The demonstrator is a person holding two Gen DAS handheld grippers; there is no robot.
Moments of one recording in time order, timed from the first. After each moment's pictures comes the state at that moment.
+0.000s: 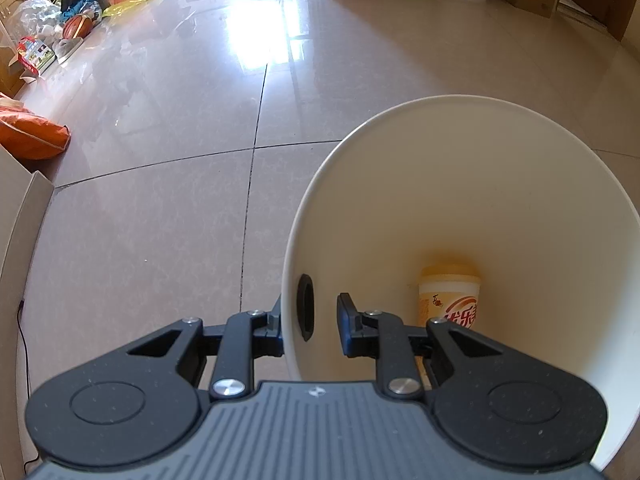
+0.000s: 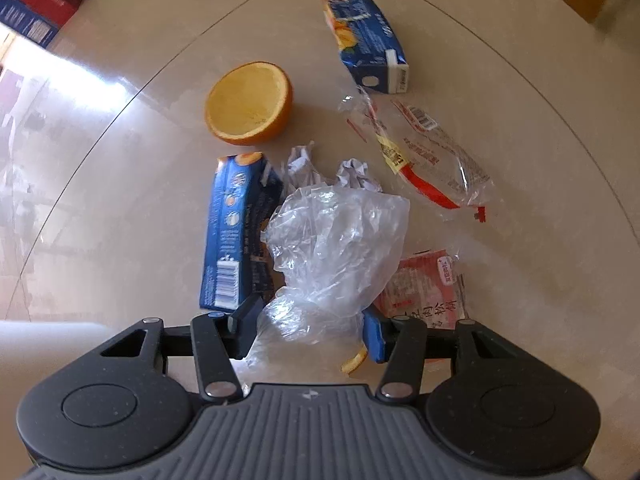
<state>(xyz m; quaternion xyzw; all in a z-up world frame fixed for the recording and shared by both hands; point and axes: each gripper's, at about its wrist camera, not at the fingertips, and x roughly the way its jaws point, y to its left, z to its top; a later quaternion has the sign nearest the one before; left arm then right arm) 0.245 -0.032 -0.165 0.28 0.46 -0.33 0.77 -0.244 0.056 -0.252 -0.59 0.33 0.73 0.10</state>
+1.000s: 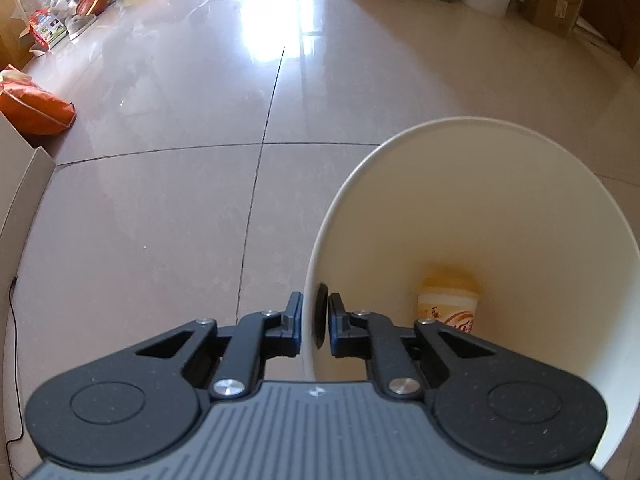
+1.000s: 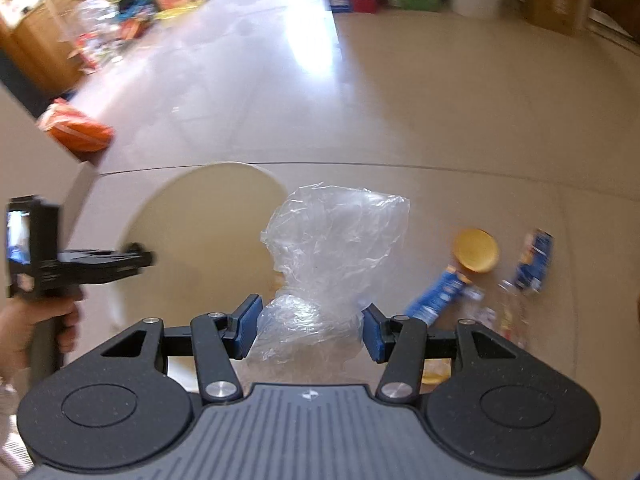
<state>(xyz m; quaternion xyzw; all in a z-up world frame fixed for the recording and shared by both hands) 0.260 -0.015 -0.163 0.25 0.48 -0.32 0.78 -0.212 -0.057 0.028 -0.52 0.10 0.83 -0.18</state>
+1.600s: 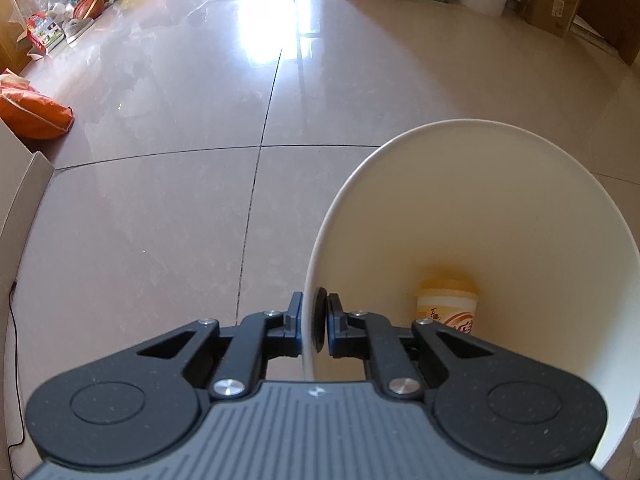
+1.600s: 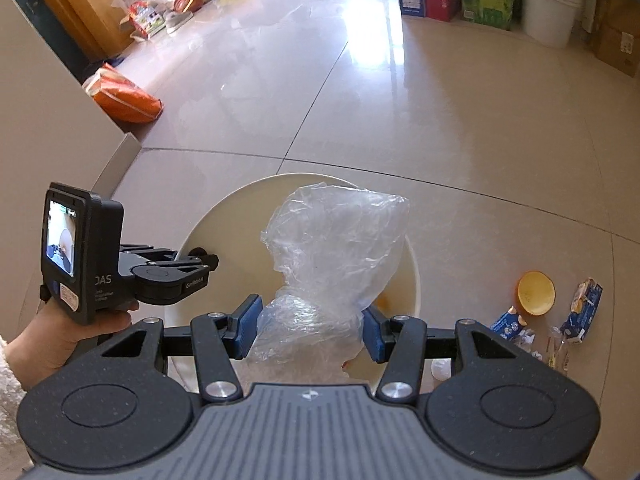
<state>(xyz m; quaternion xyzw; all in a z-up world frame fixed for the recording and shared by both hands) 0.258 -0.018 -0.165 0.25 0.48 -0.32 0.78 -0.242 -0.127 0.045 -0.52 0.08 0.82 -0.23</state>
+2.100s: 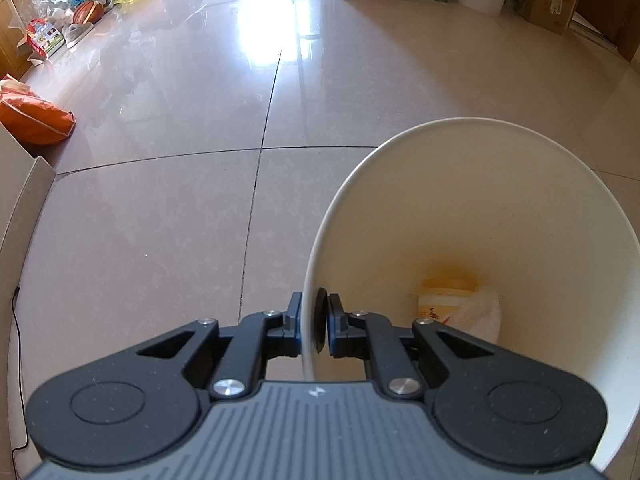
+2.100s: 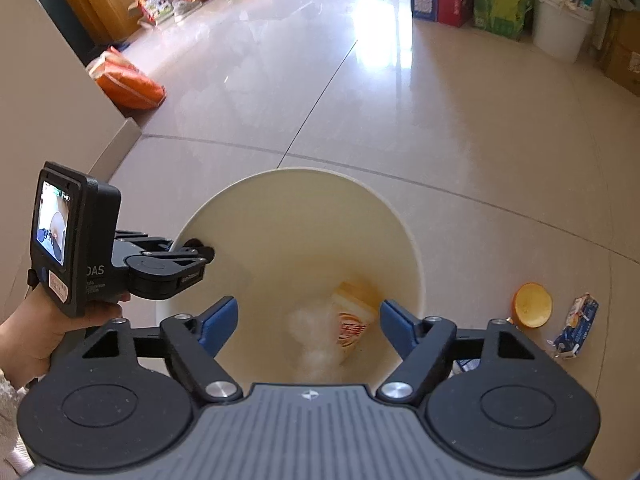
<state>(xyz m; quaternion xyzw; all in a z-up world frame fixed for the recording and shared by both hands) 0.254 -0.022 -0.165 0.26 0.47 -0.32 0.78 -0.236 -0.123 0.042 -0.52 0.05 0.82 -0.24</state>
